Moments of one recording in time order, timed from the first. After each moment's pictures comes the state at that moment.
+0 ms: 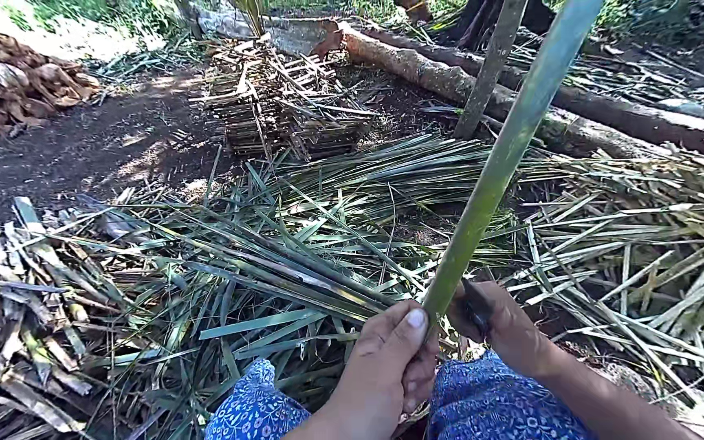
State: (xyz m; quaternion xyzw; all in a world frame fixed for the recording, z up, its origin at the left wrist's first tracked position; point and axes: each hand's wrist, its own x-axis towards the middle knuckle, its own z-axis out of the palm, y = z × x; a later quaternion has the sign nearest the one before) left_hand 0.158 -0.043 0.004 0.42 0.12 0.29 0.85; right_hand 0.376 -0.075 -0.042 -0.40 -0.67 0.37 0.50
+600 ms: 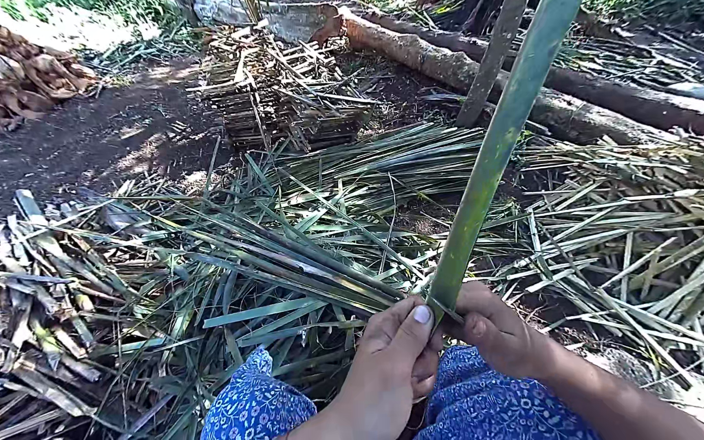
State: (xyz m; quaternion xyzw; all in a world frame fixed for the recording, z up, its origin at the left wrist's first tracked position) left_hand 0.160 -0.058 0.002 0.43 0.16 0.29 0.84; right_hand 0.356 -0.079 -0.030 -0.34 -0.76 0.32 0.46
